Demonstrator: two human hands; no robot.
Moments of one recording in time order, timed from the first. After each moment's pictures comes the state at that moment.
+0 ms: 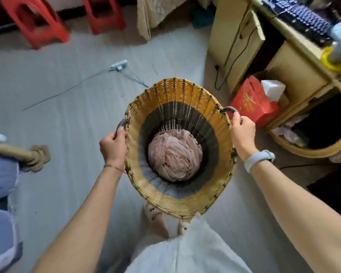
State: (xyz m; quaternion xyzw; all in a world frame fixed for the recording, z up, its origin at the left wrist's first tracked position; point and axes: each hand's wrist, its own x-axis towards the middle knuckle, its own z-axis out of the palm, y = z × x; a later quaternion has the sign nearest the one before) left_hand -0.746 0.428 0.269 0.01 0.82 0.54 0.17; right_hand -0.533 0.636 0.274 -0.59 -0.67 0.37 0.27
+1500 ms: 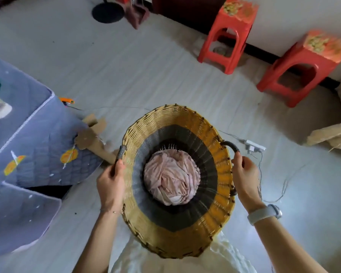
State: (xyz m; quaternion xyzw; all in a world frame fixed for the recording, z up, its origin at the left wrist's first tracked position) left_hand -1.421 0.284 0.255 -0.36 0.75 0.54 -0.06; right_hand -1.436 0.566 0.272 -0.29 -0.83 0.47 0.04
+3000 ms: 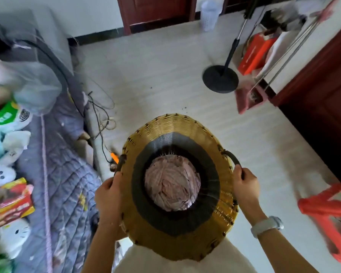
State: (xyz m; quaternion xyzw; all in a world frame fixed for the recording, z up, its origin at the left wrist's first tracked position) left_hand -2.144 -0.100 0.268 -0.61 0.56 0.53 -0.19; right_hand -2.329 0.118 0.286 -0.01 -0.91 0.40 -0.12
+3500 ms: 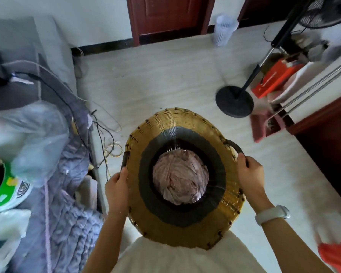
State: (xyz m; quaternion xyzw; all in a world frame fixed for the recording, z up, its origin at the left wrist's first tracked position) left_hand -2.308 -0.356 0.243 -0.60 0.51 0.59 -0.19; right_hand -2.505 -0.146 0.299 -0.01 -0.91 0.41 -0.12
